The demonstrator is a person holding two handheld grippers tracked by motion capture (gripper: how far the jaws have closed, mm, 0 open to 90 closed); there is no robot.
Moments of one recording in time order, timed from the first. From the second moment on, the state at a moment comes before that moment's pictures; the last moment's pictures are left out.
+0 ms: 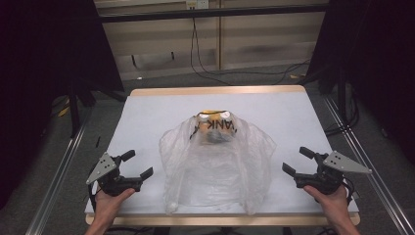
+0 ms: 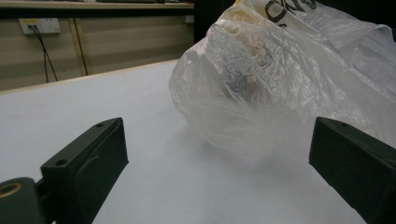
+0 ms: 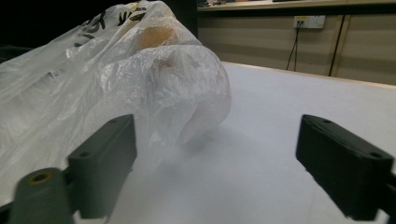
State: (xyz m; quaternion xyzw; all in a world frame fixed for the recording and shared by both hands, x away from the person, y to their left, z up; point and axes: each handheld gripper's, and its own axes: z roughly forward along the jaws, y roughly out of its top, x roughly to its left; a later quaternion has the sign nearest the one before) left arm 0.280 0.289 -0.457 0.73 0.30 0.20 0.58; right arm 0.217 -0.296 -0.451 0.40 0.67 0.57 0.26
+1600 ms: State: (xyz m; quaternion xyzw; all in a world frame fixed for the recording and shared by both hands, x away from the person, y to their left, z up) left arm 0.235 0.248 -0.440 0.79 0.21 0.11 0.57; right arm 0.192 -0.234 -0.431 0.29 0.77 0.55 0.12
